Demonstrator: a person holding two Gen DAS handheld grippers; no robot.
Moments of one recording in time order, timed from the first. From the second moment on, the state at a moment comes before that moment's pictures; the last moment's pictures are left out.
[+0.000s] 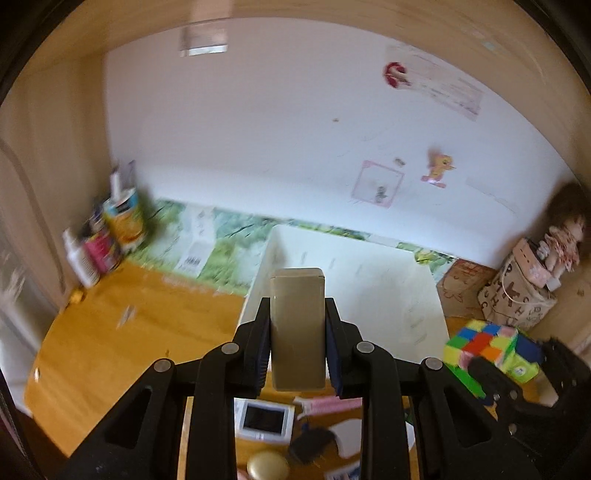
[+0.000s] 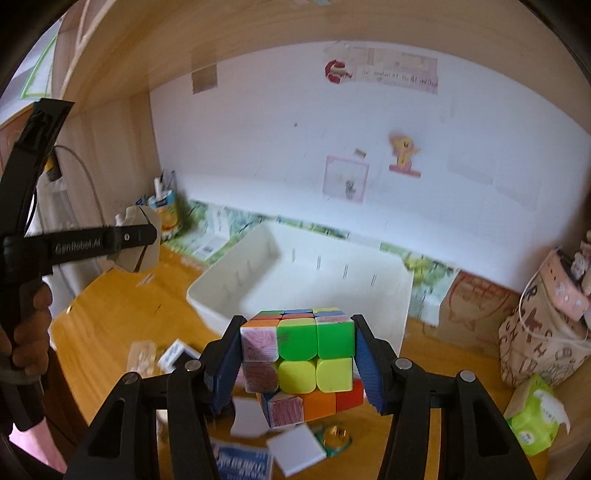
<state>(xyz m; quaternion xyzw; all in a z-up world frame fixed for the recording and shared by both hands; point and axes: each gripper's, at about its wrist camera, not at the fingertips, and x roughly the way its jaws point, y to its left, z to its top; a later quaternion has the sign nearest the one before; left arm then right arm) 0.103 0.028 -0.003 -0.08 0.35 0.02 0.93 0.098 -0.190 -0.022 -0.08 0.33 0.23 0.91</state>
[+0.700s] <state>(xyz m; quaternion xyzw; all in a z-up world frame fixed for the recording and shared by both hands) 0.202 0.005 -0.063 -0.05 0.37 -0.11 0.92 0.181 -0.171 -0.072 -0.06 0.34 0.13 0.93</state>
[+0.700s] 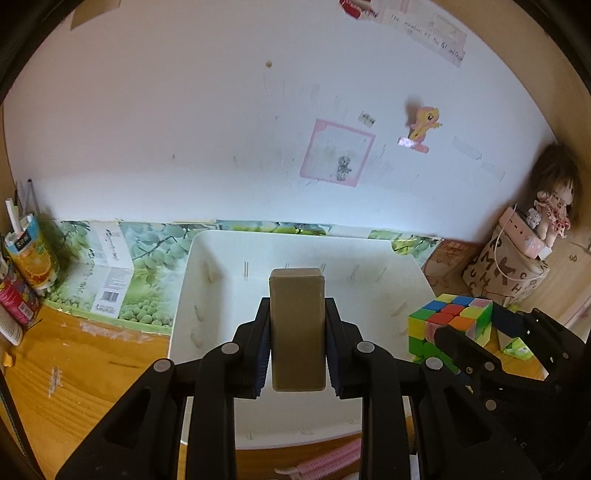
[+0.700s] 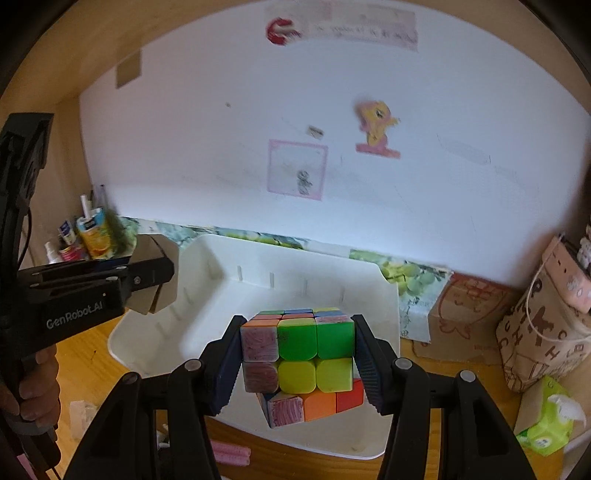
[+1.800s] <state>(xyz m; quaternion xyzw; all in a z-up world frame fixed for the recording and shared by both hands) 0.142 0.030 0.018 -0.05 0.26 -0.10 0.96 0.110 -0.174 0.005 -0.04 0.27 0.08 0.96</state>
